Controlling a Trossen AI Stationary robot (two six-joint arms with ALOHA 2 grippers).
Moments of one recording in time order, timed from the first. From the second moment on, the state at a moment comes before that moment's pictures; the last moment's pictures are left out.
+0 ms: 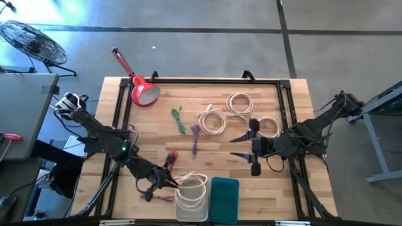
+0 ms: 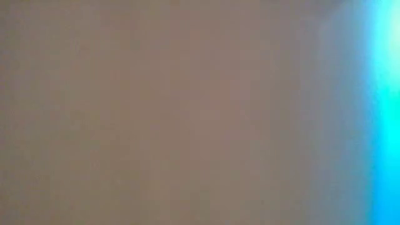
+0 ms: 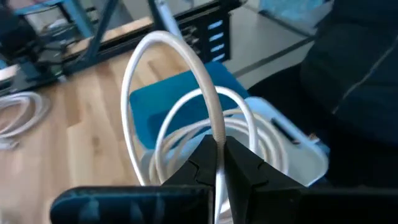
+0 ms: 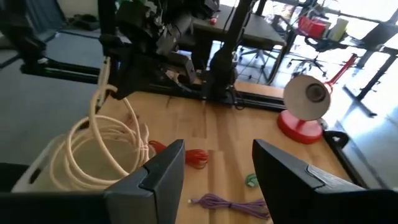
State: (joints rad) left arm -0.65 1.31 0.91 0.00 -0.18 0.04; right arm 0.55 1.17 1.12 -0.28 0.56 0.05
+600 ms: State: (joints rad) left arm -0.65 1.46 0.91 0.01 -0.17 -0.02; right arm 0.55 1.17 1.12 -0.32 0.47 0.18
